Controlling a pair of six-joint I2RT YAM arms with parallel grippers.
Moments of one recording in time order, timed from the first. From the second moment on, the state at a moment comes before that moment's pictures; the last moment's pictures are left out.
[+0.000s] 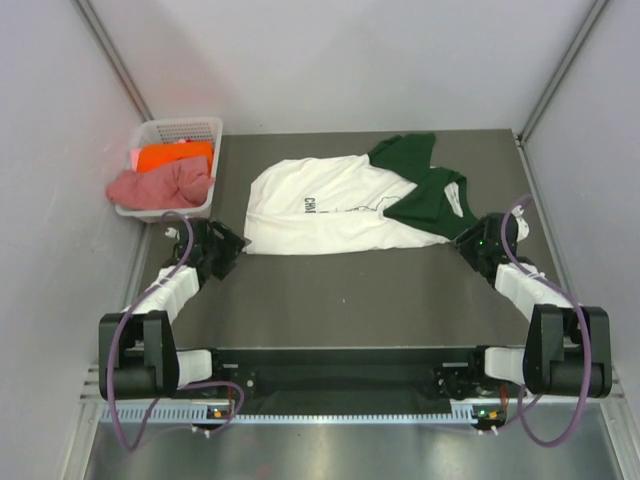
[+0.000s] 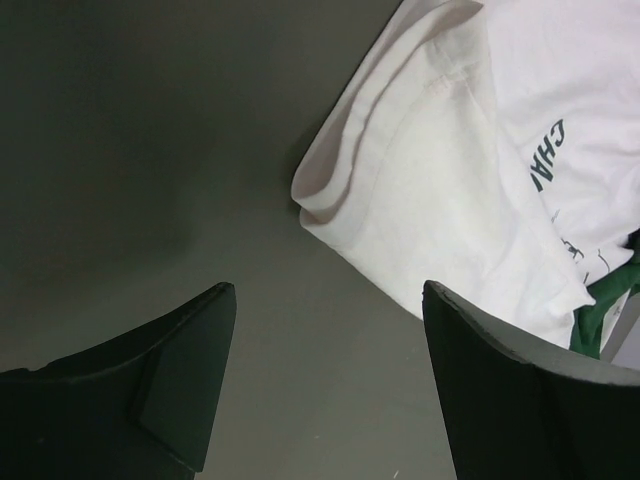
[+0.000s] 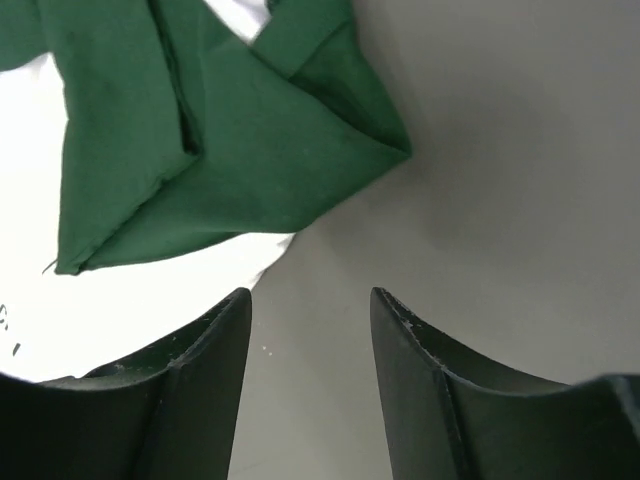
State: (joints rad) left arm 0.05 1.26 0.58 -0.11 0.15 -0.92; right arm -0.06 1.24 0.56 -0.04 0.03 0.80
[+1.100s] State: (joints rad) left arm 0.00 1.43 0.48 0.29 0.11 -1.11; right arm -0.10 1.60 0.67 0.25 0.13 0.87
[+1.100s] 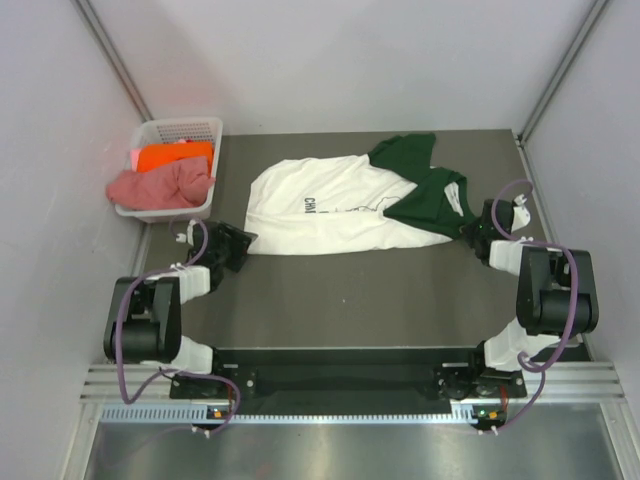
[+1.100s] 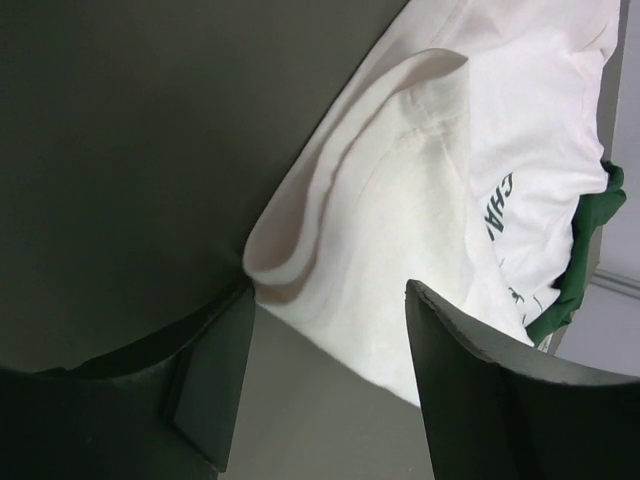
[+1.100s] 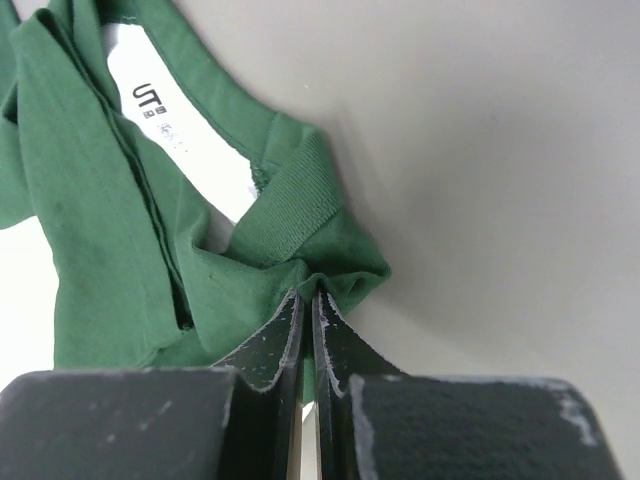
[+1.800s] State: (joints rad) left arm -0.04 1.48 0.59 0.13 0.02 -1.08; right arm -0.10 1.46 0.63 0.23 0.14 0.81
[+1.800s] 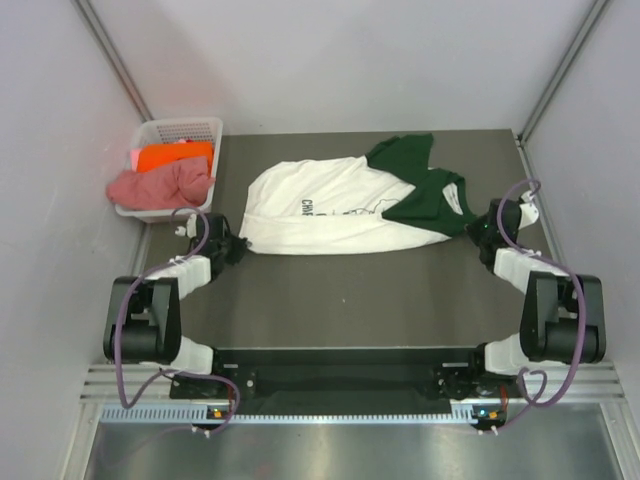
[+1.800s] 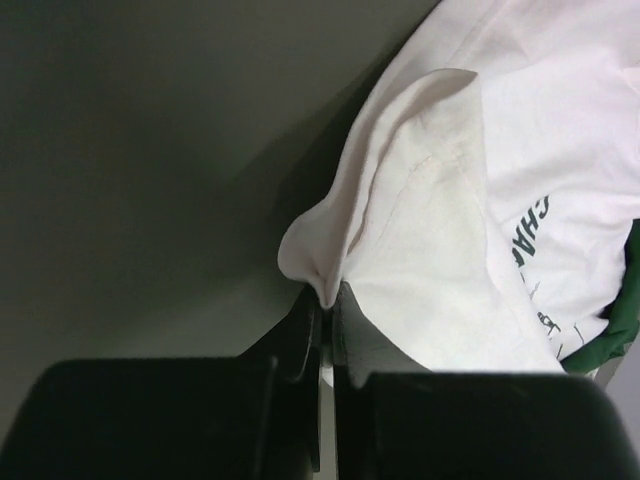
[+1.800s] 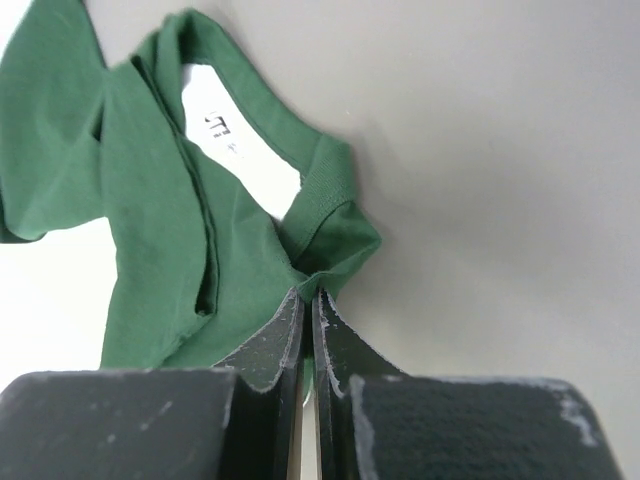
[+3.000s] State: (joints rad) left arm -0.12 1.45 0.61 -0.01 -0.10 -1.08; right arm -0.10 1.37 0.58 0.19 0.16 0.79
